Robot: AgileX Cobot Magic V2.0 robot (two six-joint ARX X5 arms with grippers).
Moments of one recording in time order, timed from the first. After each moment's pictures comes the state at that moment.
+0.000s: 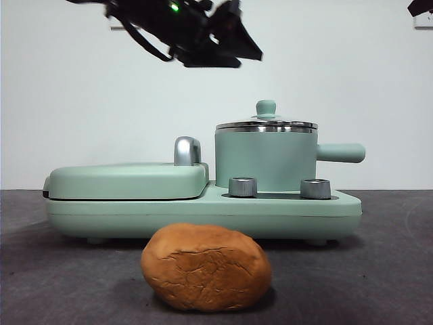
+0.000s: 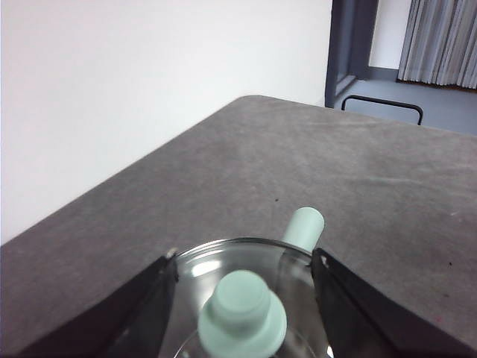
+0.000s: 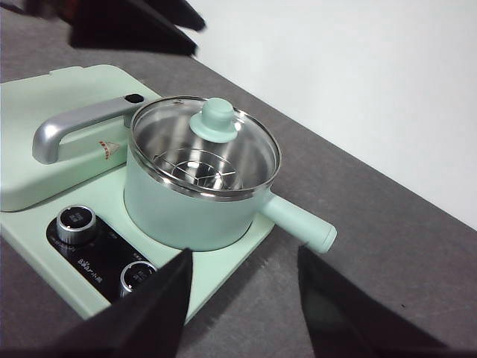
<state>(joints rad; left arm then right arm) -0.56 1.76 1.36 0.21 0.40 0.17 0.13 0.61 0.68 -0.34 -0.36 -0.38</state>
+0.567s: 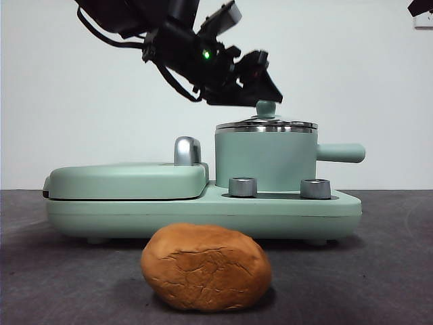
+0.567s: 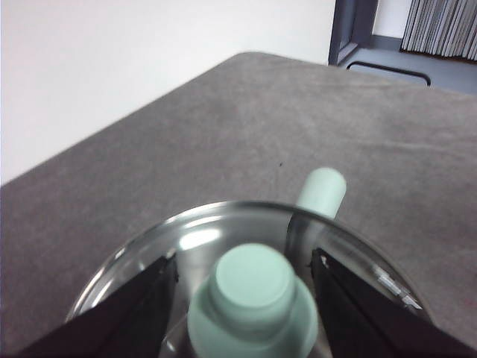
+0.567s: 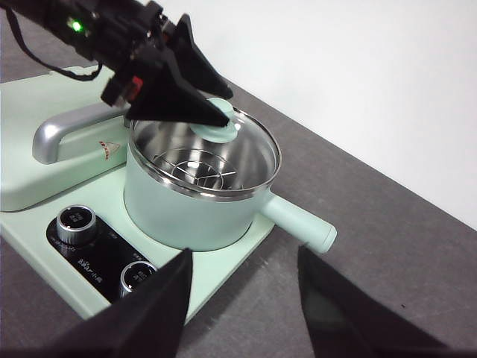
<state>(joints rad) -0.59 1.95 1.46 0.21 0.36 0.17 0.13 0.61 0.68 -0.34 -0.36 -0.38</state>
